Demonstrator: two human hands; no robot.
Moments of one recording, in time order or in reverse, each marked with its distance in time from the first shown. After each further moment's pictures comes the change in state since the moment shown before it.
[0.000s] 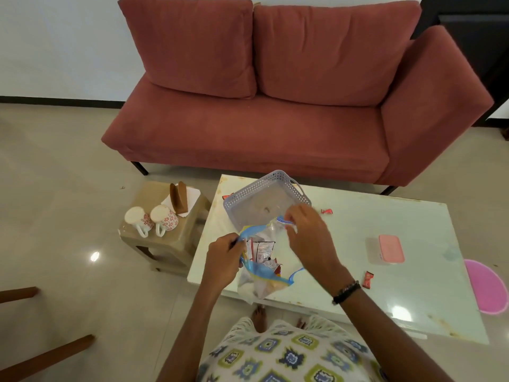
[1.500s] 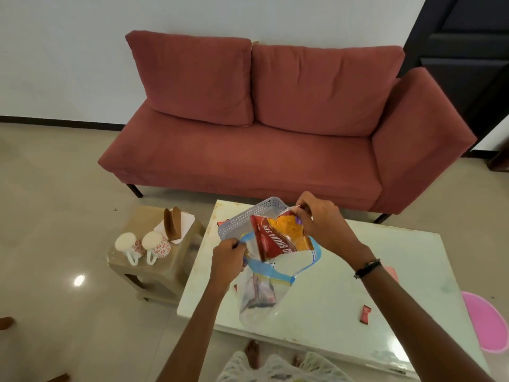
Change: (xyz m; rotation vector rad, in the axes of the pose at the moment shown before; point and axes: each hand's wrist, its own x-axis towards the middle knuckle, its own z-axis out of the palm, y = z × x) left_hand 0.067 0.027 0.017 -0.052 0.023 -0.119; right_hand 0.083 0.032 -0.052 0.121 -0.134 -0.011
